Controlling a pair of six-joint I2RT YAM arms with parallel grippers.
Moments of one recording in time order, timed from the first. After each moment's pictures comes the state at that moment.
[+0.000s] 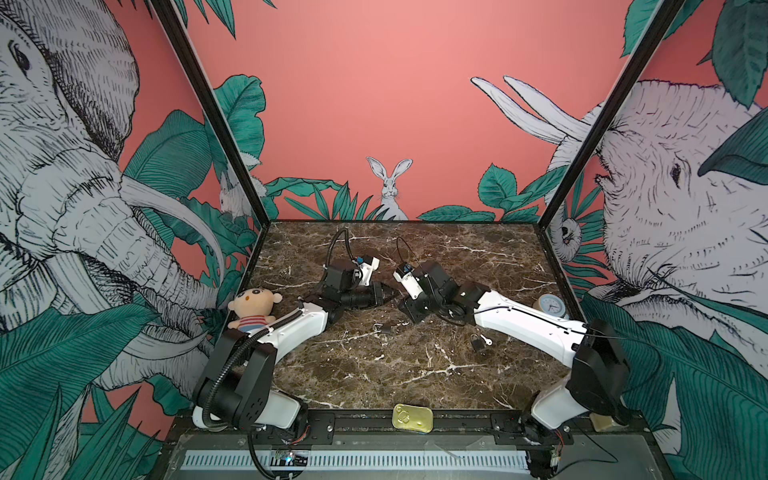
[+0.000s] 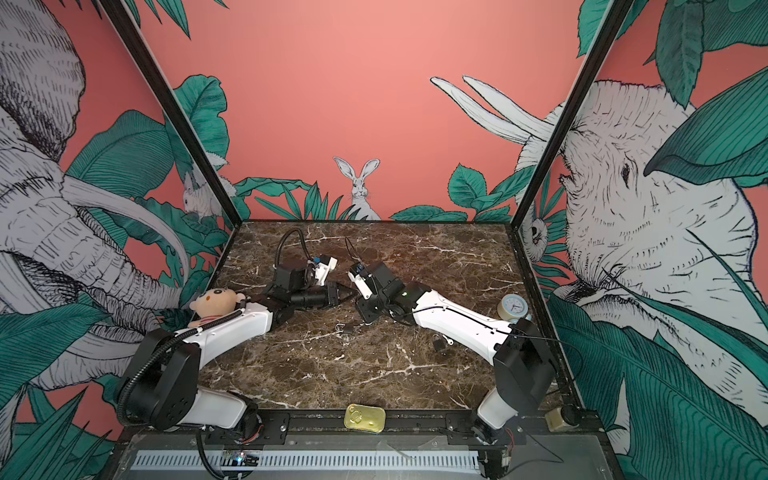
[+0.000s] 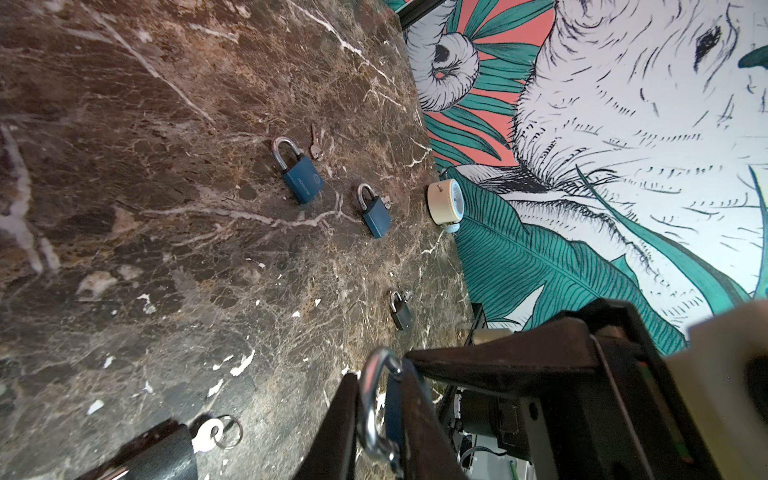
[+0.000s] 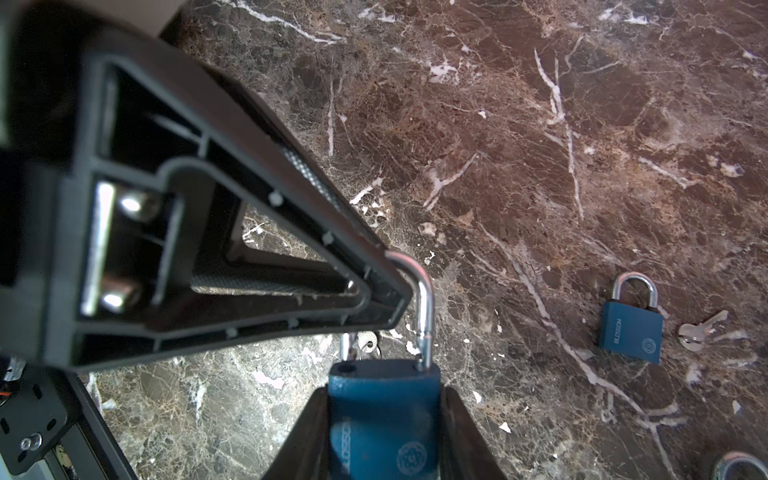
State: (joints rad) left arm -0.47 1.43 0.77 0.13 0.72 -0.71; right arm 0.86 1.57 1.21 -0.48 -0.06 0.13
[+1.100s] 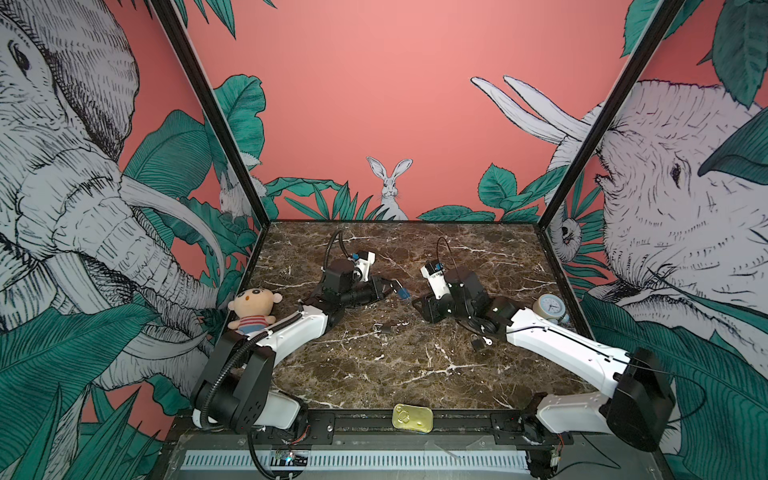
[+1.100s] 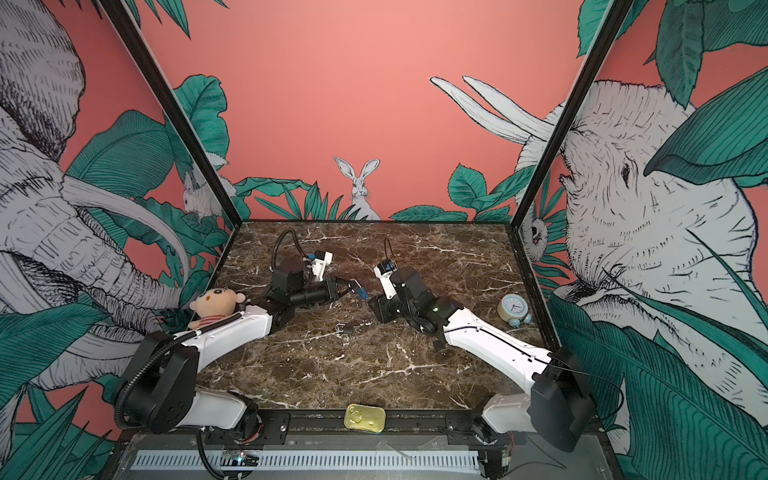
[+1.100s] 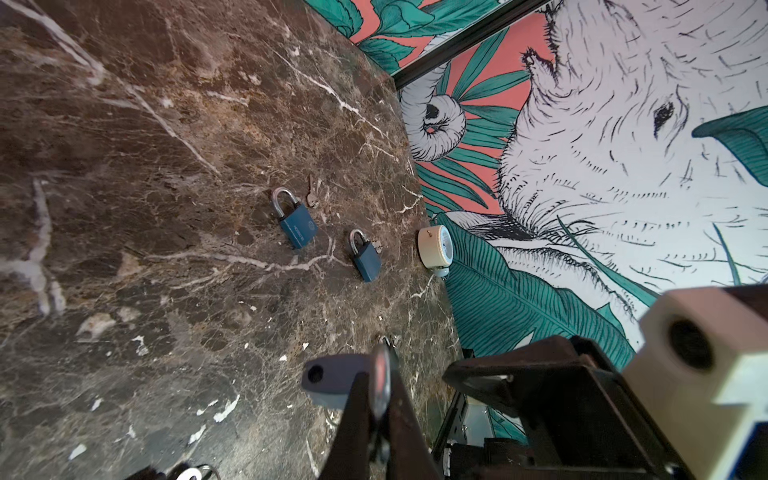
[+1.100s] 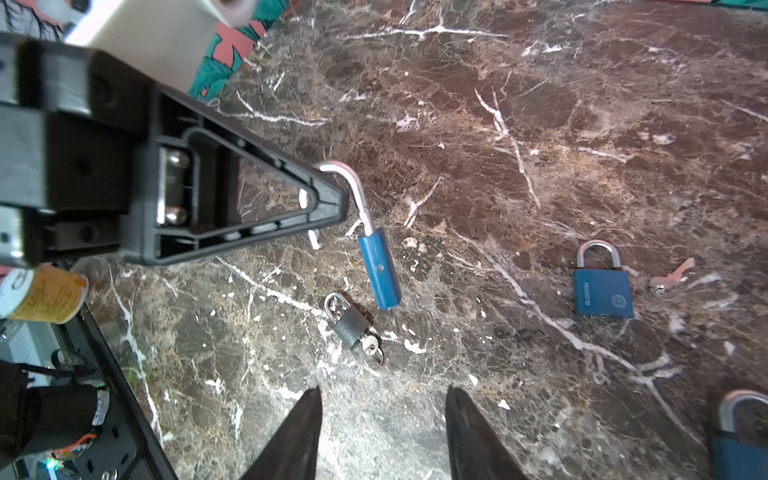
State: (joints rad) left arm -0.48 1.41 0.75 0.27 0.62 -0.84; right arm 0.77 1.32 0.93 -0.27 -0.11 0.30
